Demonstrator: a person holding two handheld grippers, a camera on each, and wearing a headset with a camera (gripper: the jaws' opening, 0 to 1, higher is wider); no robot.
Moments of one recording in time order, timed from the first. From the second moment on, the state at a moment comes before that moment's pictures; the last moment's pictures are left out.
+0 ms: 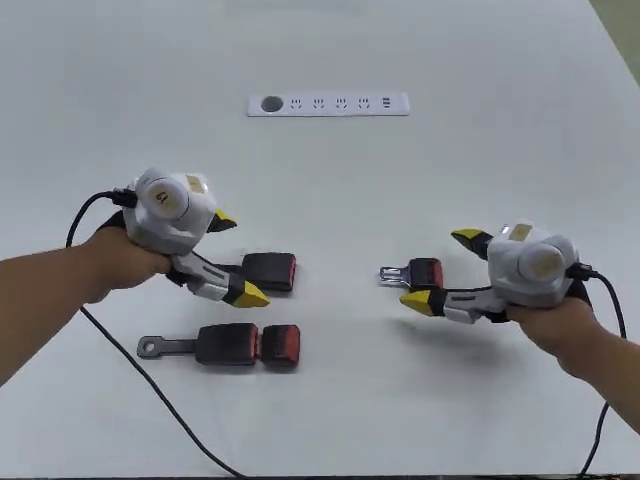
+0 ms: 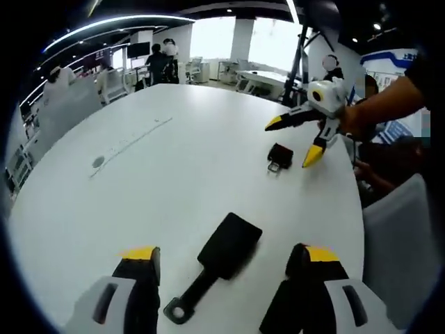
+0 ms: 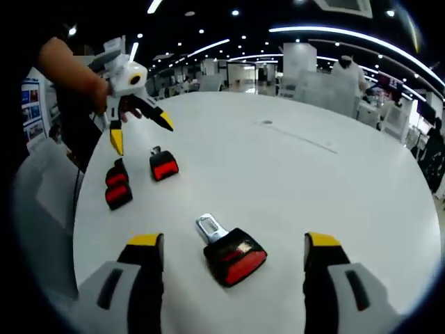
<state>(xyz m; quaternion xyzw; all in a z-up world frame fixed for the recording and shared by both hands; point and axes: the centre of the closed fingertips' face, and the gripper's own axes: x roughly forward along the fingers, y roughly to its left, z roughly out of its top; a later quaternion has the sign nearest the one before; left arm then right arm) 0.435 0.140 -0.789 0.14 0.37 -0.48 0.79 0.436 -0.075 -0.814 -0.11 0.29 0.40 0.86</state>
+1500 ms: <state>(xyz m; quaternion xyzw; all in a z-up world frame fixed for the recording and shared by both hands) 0.321 0.222 -0.740 0.09 0.26 -0.41 0.87 0.327 -0.043 -0.776 -0.17 0.25 0.39 0.87</state>
